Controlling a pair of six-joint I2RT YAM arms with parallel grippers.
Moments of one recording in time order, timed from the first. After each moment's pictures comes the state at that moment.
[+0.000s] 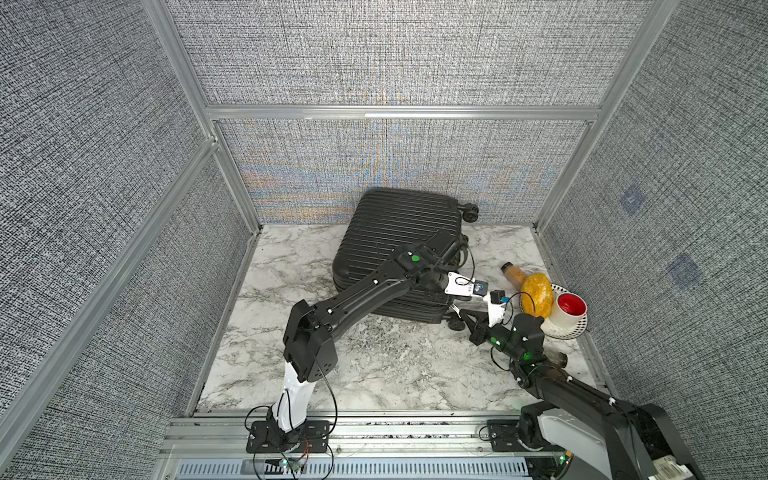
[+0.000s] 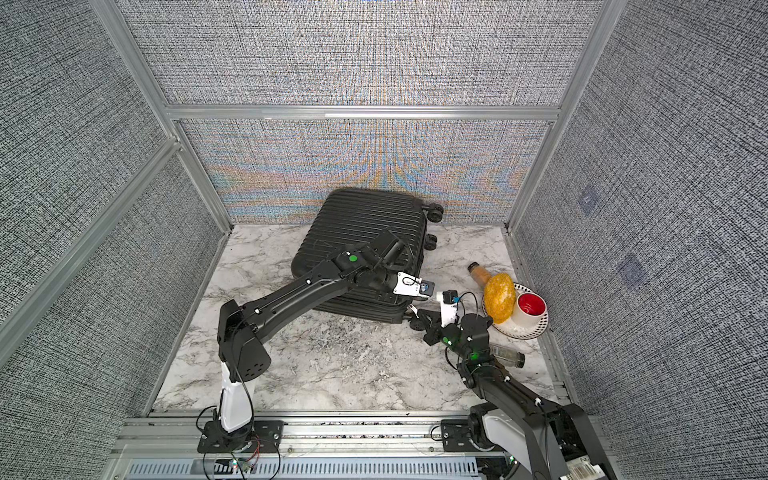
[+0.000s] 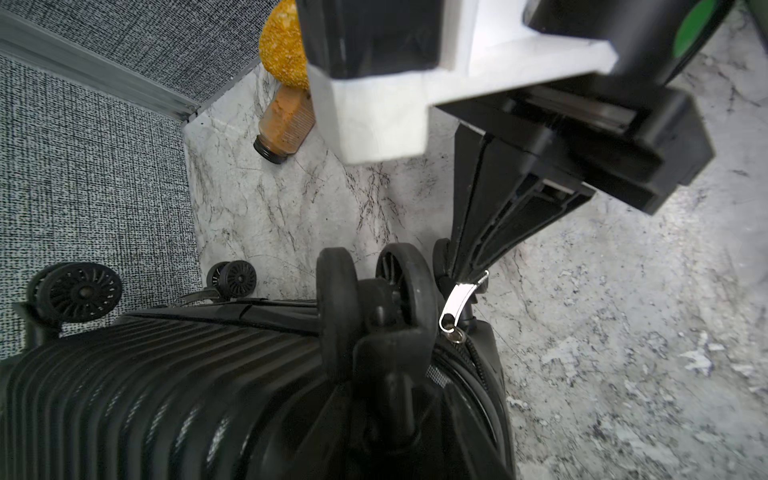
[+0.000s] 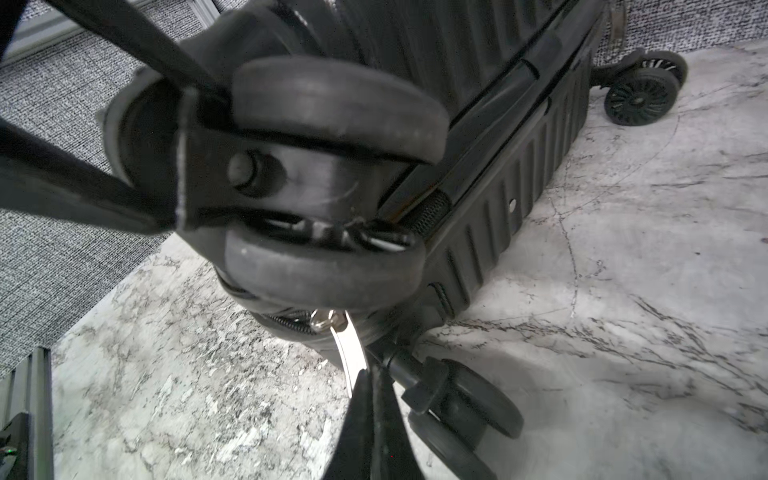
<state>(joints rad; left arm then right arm) -0.94 2.01 2.00 -0.95 0.18 1.00 0.26 1.03 0.17 0.60 -0.40 0.30</state>
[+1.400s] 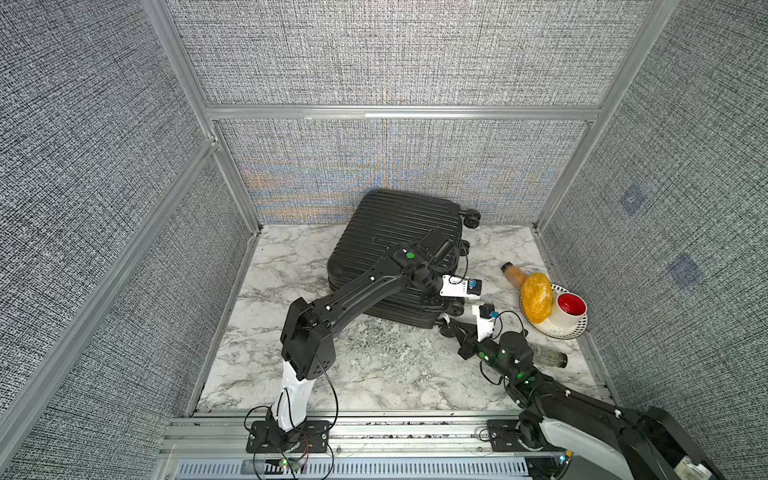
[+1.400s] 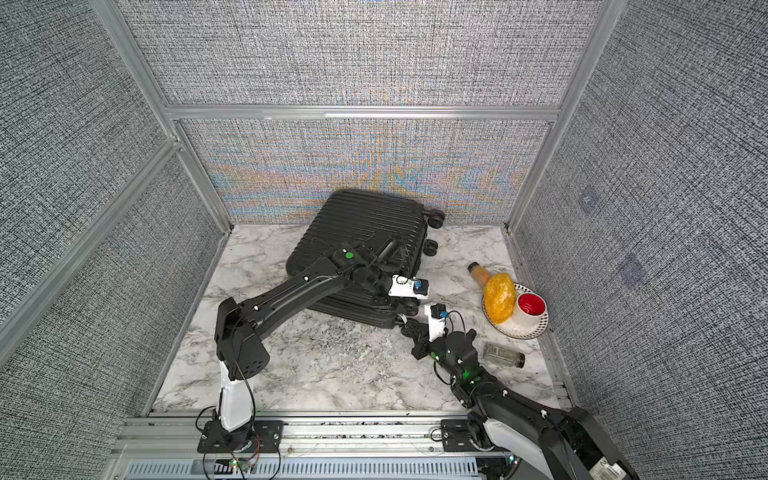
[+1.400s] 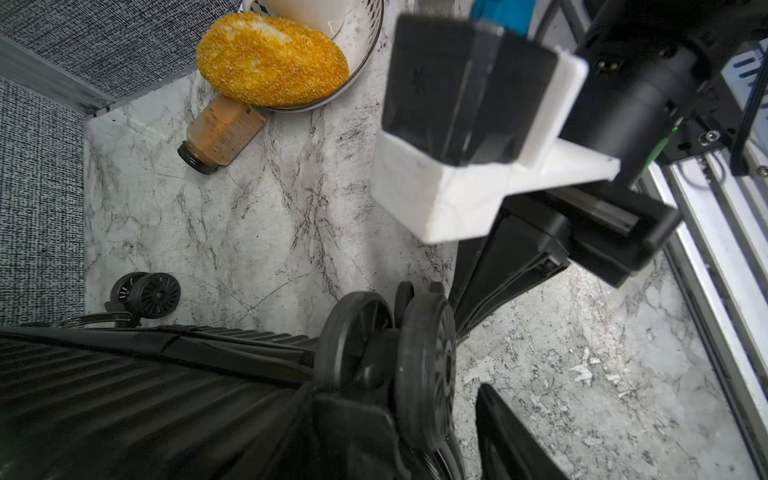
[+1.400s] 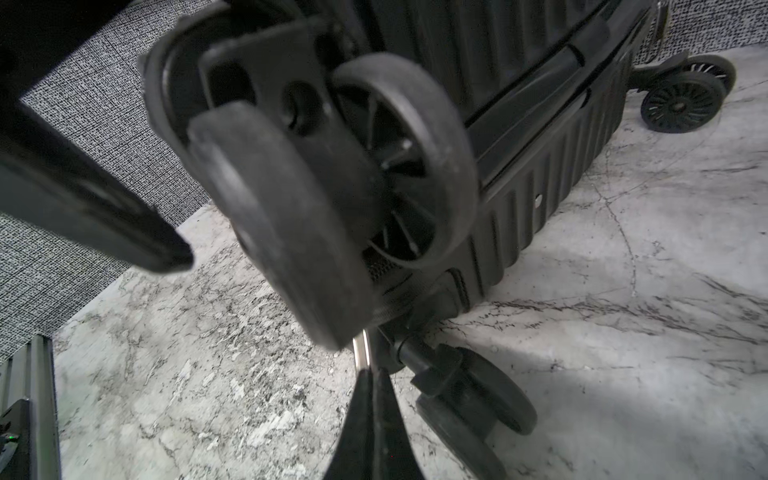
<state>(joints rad) -0.91 2.02 1.98 -0.99 0.39 0.92 0.52 0.96 0.08 0.67 -0.13 0.36</state>
